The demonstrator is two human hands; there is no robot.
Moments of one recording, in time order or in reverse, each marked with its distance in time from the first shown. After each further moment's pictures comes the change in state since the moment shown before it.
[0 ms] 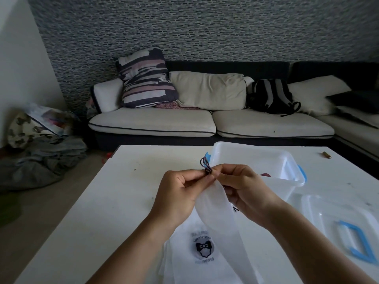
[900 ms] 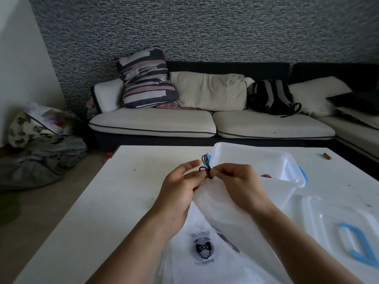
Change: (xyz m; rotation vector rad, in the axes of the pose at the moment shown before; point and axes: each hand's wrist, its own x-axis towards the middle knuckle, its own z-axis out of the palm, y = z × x) left_hand 0.013 -0.003 0.007 -0.483 0.131 -0.352; right_hand 0.000 -0.007 0.021 -0.433 0.361 -0.085
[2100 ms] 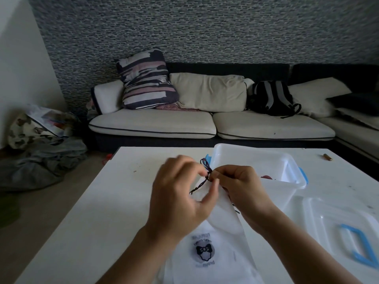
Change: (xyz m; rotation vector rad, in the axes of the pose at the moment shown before) left_hand -0.015 0.004 -0.009 1.119 0.202 1.244; right_hand 0.001 0.011 -0.002 0.125 -0.059 0.018
